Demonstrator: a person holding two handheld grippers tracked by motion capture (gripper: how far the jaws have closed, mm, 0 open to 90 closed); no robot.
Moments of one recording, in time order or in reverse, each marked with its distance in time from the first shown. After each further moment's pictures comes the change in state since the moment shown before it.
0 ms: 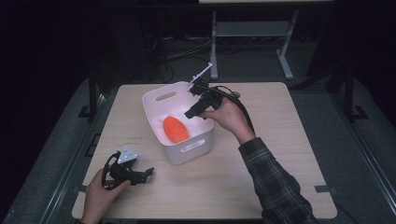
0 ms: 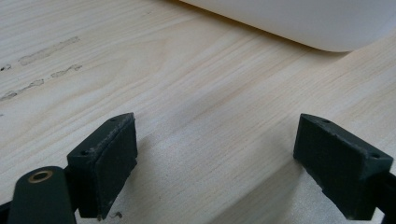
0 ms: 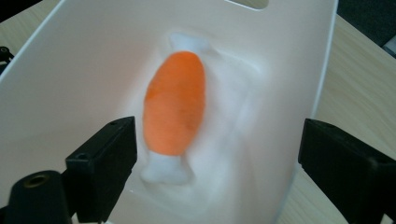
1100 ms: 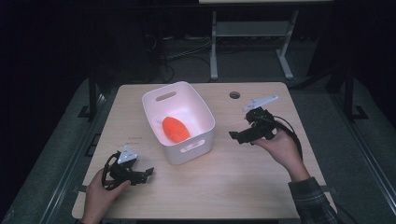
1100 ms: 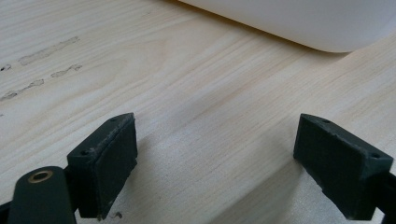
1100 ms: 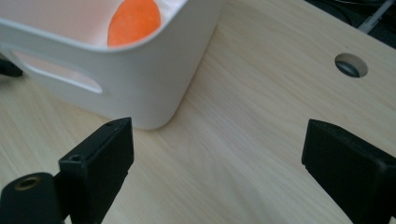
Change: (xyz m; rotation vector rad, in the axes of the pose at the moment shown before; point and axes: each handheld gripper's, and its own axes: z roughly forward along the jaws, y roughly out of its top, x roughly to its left) left arm 0.000 0.000 0.000 -0.001 0.001 0.001; right arm -0.034 -0.152 -0.057 -0.168 -0.076 0.047
